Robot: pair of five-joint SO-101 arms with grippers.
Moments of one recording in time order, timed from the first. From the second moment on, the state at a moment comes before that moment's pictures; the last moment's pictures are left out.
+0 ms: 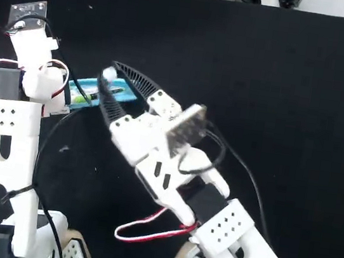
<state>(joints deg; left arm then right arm) -9.8 -26.9 8.3 92.0 8.8 -44.7 -55.3 55.4 7.8 -1.1</state>
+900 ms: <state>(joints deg) -9.8 -26.9 8.5 92.0 8.8 -31.6 -55.3 32.8 69.0 10.3</state>
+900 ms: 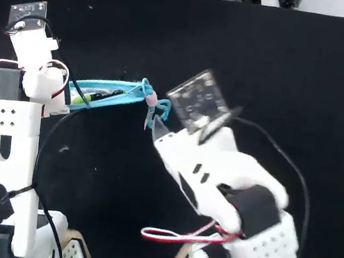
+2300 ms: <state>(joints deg) -12.3 -26.9 8.8 93.2 -6.6 -38.2 -56.6 58.0 40.1 32.6</state>
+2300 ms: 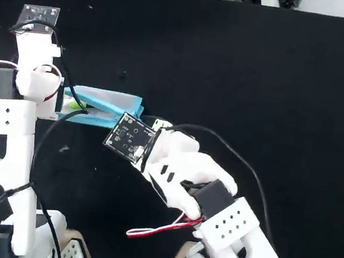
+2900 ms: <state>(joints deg) -12.6 -26.9 8.8 93.1 -6.6 -44.6 -69.8 55.6 47.5 32.2</state>
